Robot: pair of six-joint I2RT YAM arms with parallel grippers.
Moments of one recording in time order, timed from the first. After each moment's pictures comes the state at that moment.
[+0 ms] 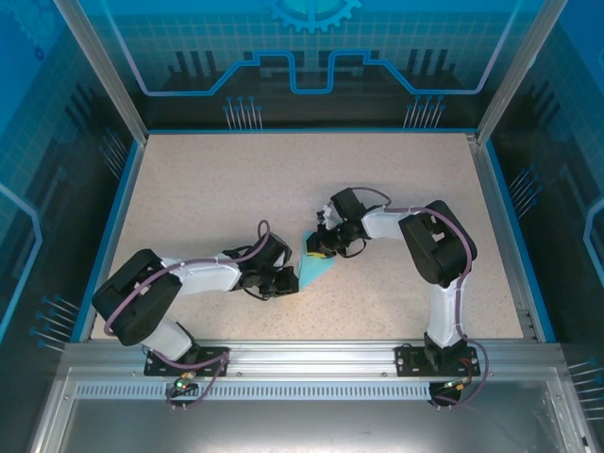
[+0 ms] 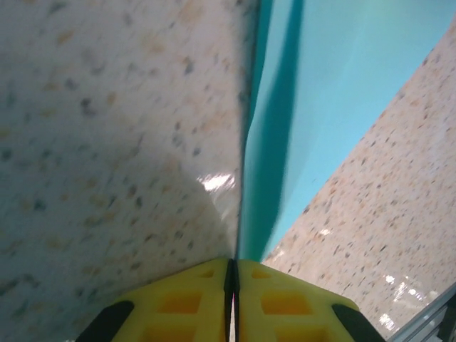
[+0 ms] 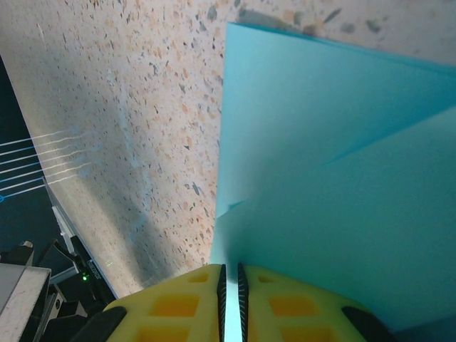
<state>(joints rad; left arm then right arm) -0.70 1.52 0.62 -0.21 0.33 -0.85 0.51 2.01 1.11 -0.24 -0.71 0.64</state>
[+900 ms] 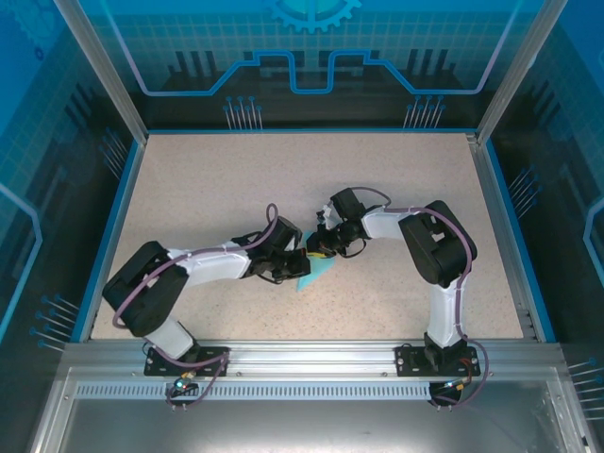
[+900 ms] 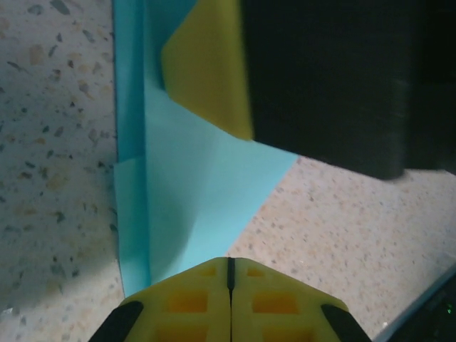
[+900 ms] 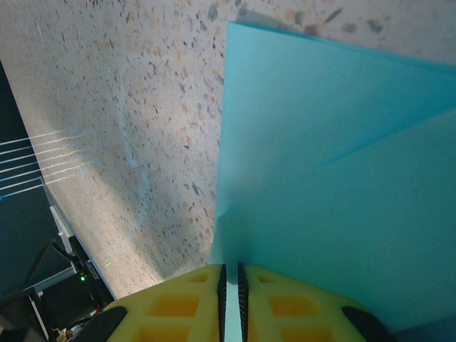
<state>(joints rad) -0.70 1.62 0.78 -0.14 0.30 -0.89 0.52 2.01 1.11 -0.24 -0.71 0.64</state>
